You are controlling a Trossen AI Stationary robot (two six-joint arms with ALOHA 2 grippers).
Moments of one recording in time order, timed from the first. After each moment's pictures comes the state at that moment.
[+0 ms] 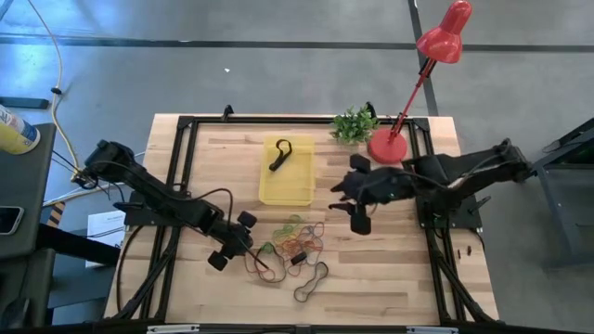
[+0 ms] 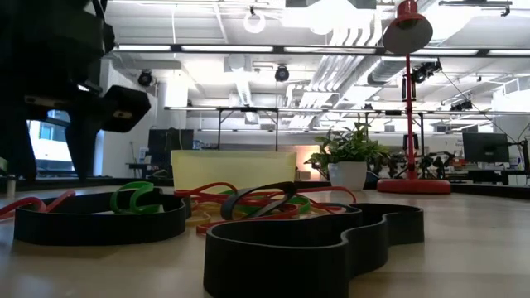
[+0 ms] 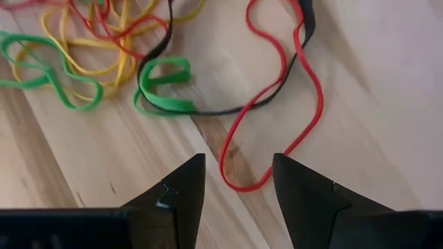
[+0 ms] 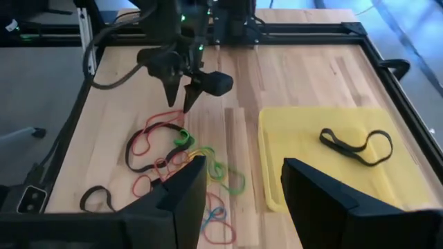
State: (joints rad) left arm -0.34 1.41 0.59 -0.23 0.01 0.13; right arm 0.27 1.32 1.40 -0.70 0.25 0.19
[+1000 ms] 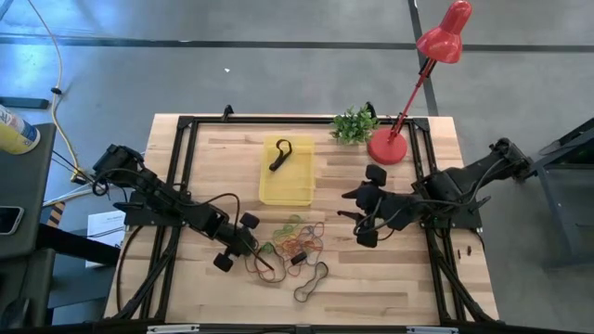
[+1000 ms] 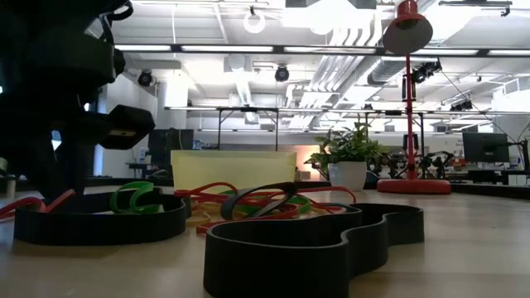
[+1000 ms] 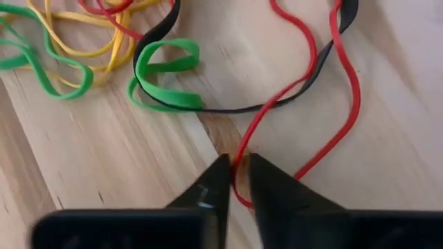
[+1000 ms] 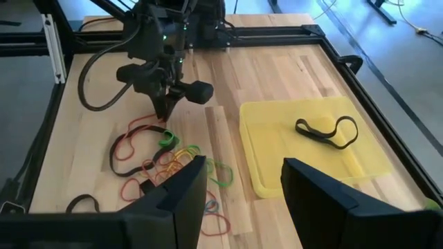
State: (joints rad) left arm -0.34 1.51 0.59 -0.15 -0.02 0.08; right arm 0.46 1.31 1.40 -0.78 0.56 0.36
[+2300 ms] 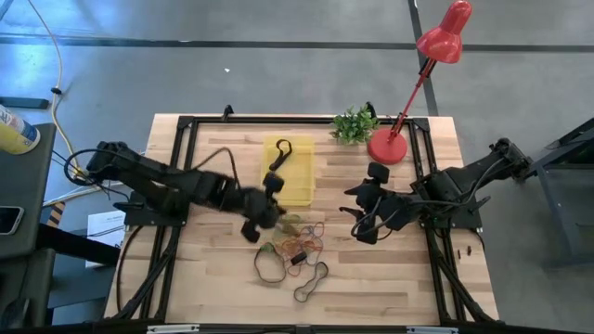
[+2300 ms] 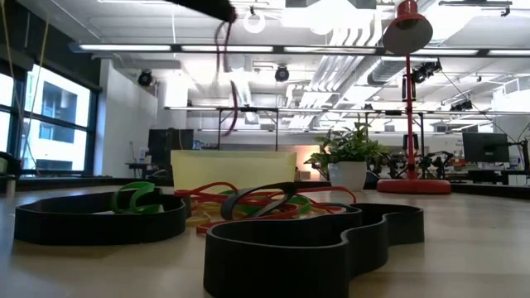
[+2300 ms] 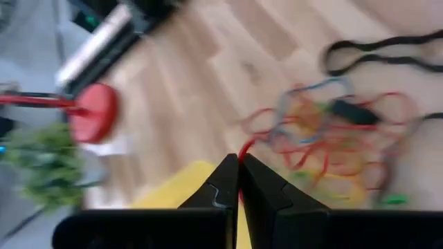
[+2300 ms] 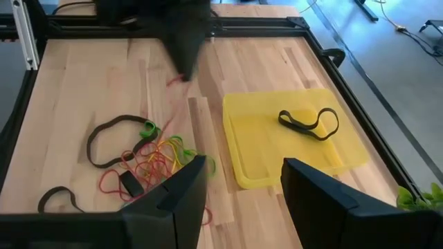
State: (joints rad) left arm -0.13 1.43 1.22 -0.55 -0.26 0.54; right arm 0.46 1.31 1.40 -0.84 0.60 0.36
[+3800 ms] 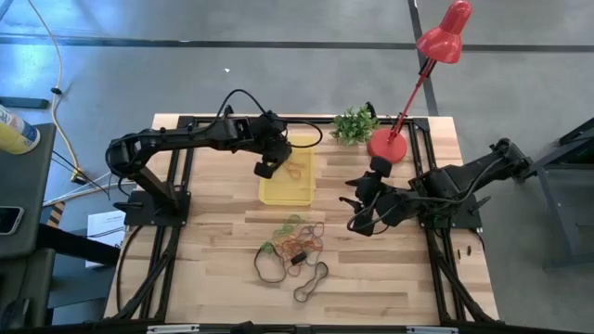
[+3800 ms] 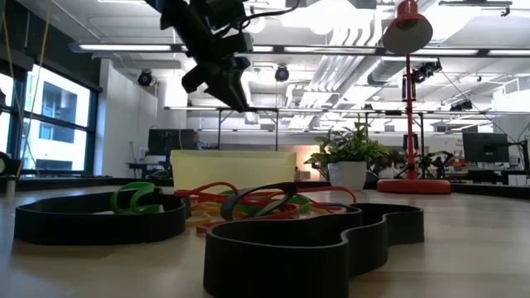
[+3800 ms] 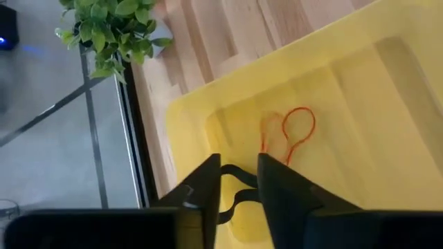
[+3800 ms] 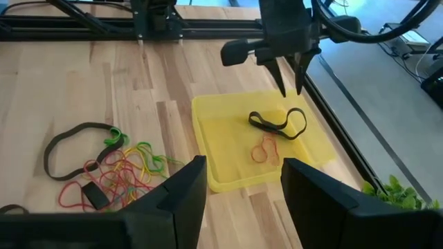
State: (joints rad) left arm 0.46 1.59 1.25 -0.56 -0.06 0.81; right arm 0.43 1.32 1.40 -0.86 0.68 0.36
